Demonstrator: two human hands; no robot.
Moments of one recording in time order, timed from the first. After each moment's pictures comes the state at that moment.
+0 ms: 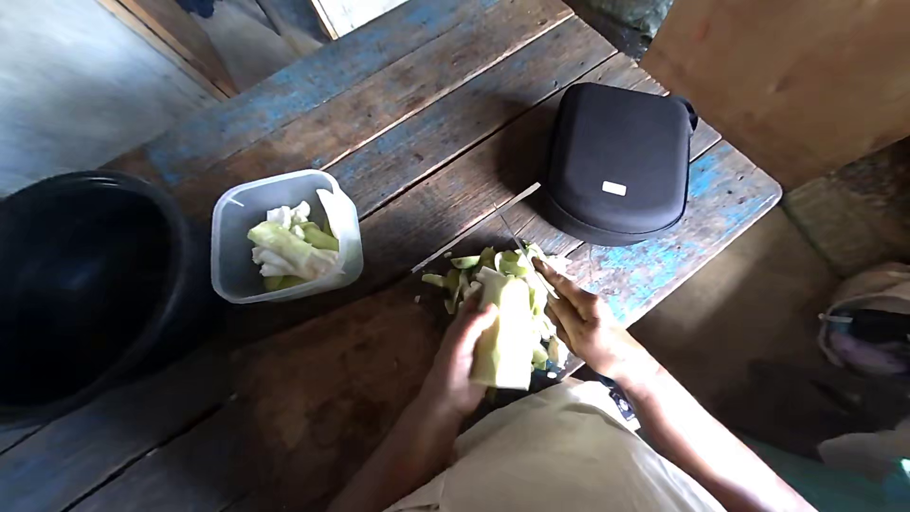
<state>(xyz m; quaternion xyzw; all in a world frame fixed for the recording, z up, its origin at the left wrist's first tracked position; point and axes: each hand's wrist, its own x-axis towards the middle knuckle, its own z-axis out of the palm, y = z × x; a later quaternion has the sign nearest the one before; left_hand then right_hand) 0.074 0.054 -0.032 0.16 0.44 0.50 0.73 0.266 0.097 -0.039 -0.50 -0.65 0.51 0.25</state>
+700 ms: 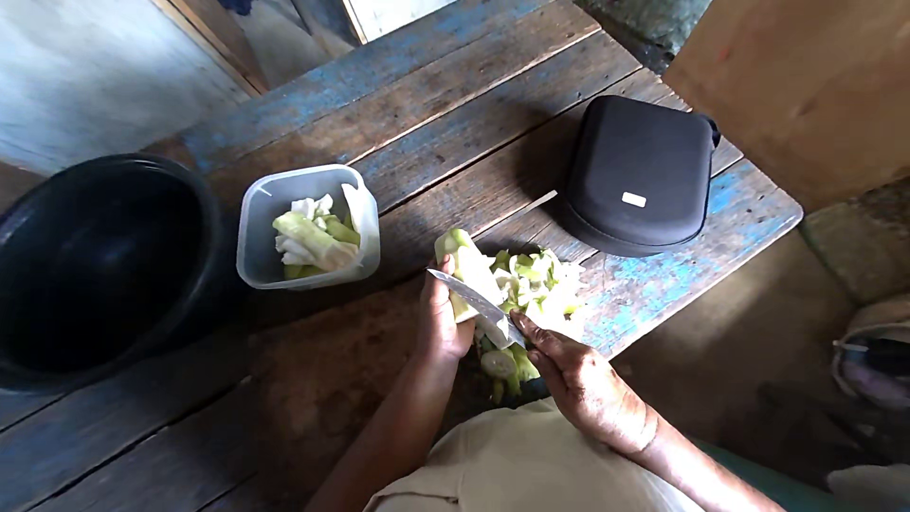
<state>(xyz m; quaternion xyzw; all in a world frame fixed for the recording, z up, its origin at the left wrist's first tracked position) 0.055 0.096 -0.049 0.09 0.45 0.66 0.59 0.247 0.053 -0.034 -0.42 -0.81 0.34 0.24</state>
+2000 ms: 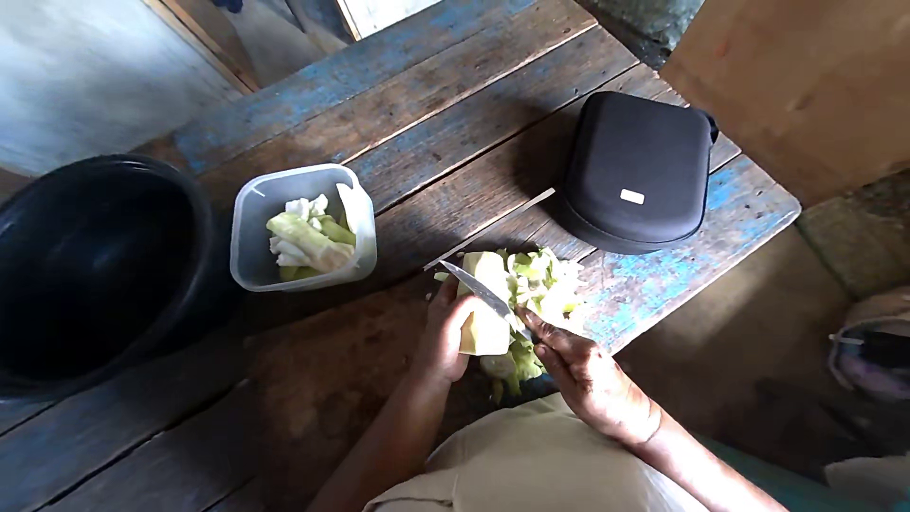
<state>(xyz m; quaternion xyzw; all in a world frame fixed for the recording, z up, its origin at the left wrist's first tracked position) 0.053 0.069 -0.040 0.24 0.52 0.55 0.61 0.254 0.059 -0.041 -0.41 -0.78 0.39 0.27</state>
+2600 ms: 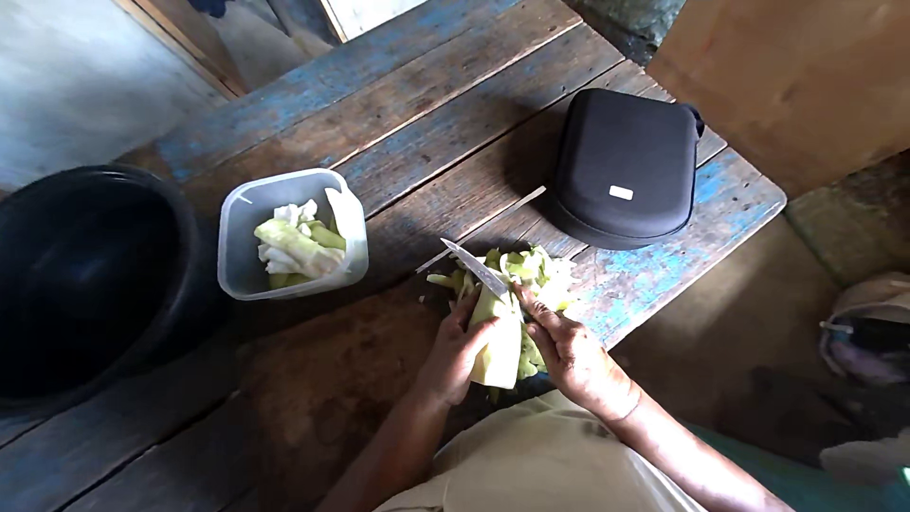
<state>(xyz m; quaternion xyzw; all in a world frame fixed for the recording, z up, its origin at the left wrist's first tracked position) 0.061 0.053 -0.034 0.30 0.53 0.45 0.66 0.243 0.069 -0.050 -0.47 -0.77 0.33 0.28</state>
